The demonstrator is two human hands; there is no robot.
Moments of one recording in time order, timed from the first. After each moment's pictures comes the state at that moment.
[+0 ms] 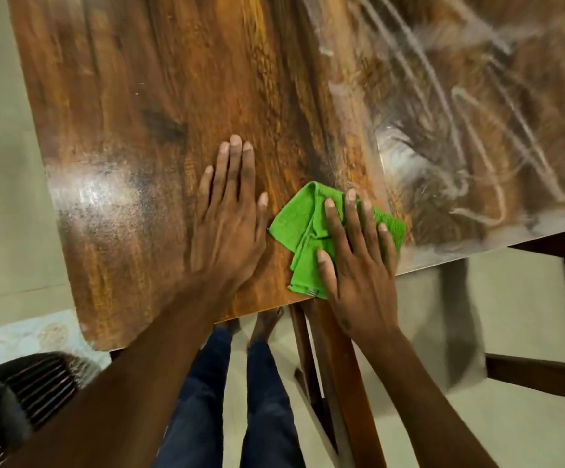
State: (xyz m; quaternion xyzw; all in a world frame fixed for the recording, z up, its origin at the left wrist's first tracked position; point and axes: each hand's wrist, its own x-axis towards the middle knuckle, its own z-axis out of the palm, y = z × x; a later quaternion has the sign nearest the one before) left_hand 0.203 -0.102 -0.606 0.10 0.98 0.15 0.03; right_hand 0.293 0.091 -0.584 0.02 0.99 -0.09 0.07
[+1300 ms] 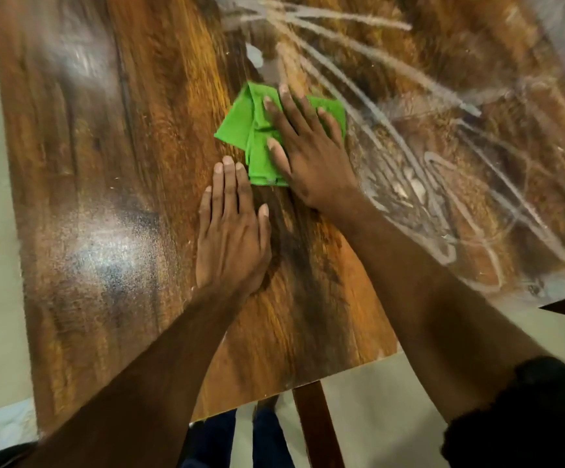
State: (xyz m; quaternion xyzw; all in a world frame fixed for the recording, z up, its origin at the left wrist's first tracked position) left_hand 0.114 -0.041 -0.612 0.07 0.99 0.11 -0.01; right_hand 0.021 0.121 -0.600 -0.11 0.99 -0.08 0.00
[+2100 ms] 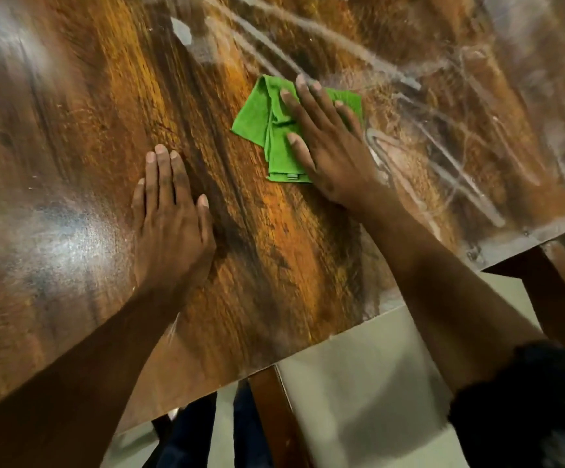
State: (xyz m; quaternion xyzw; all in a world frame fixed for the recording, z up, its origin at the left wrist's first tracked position) left_hand 0.114 -0.039 -0.611 0.08 0.99 0.13 0.01; right_hand 0.060 0.228 -0.594 -0.08 0.99 -0.08 0.03
